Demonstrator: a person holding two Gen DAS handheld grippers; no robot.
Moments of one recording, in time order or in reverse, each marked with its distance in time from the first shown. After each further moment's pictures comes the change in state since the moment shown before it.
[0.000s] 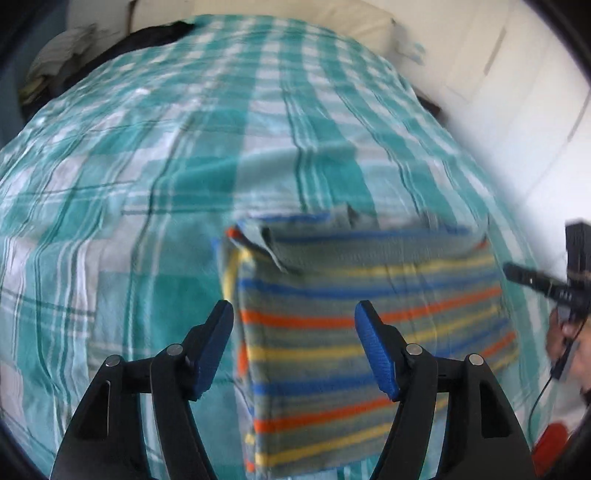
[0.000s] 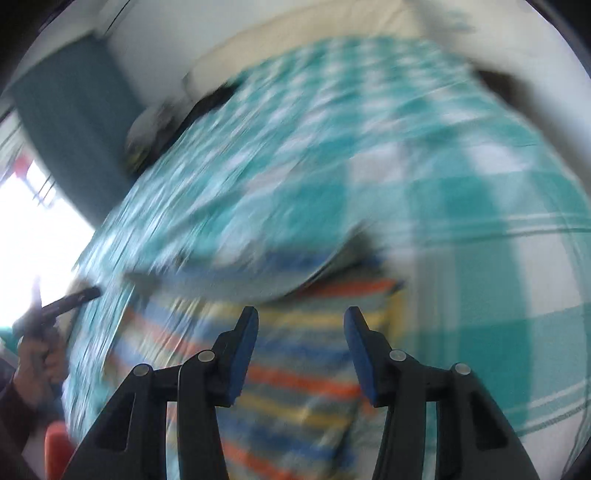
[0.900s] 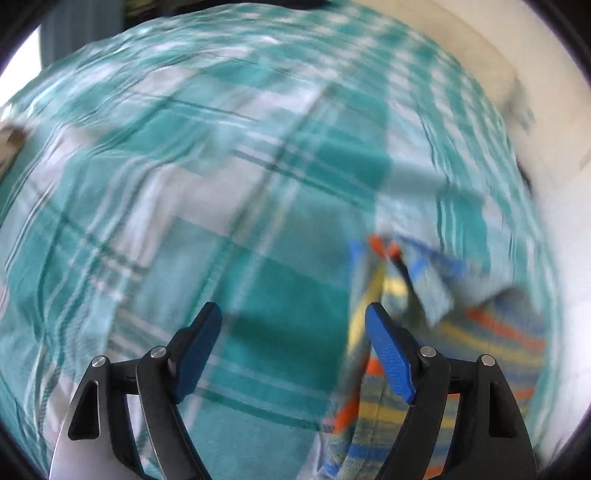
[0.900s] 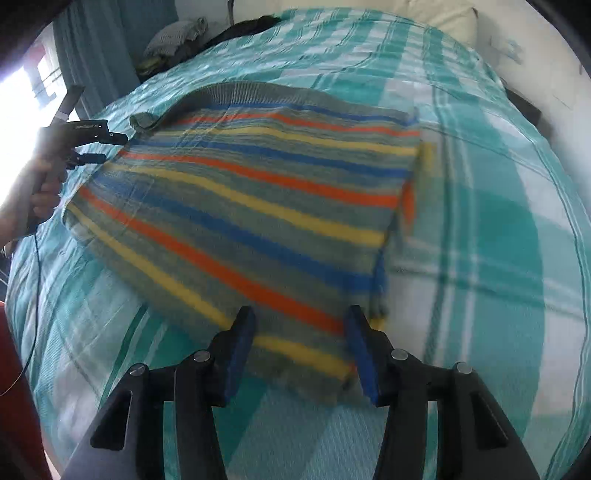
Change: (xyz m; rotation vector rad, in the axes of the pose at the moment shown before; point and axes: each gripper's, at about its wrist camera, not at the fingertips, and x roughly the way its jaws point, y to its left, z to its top) left arm 0.032 0.100 0.002 -0.486 -0.023 0.156; right arm -0.011 0.008 -0.135 -0.217 0.089 -0.210
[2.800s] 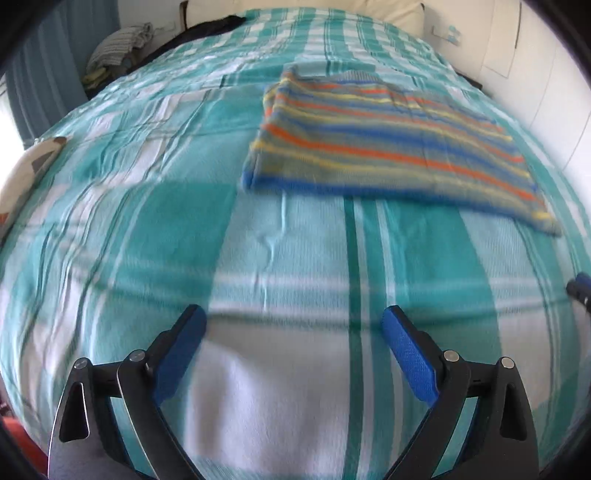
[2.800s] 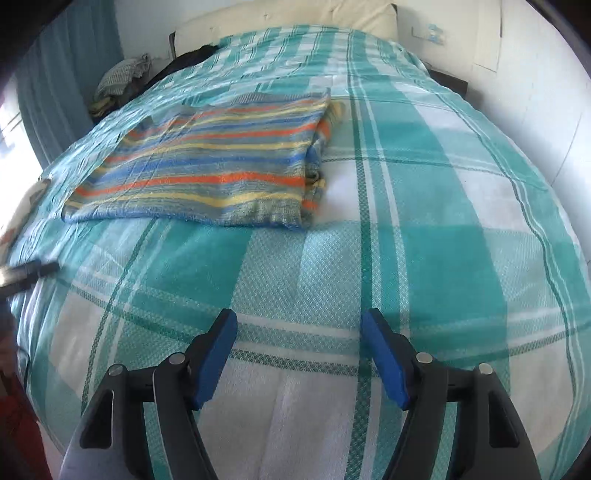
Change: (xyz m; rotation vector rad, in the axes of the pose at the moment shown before) left arm -0.082 -0.022 -0.257 0.391 -0.100 0.110; right arm -0.054 0.013 -0.096 0.181 -0.095 -0.147
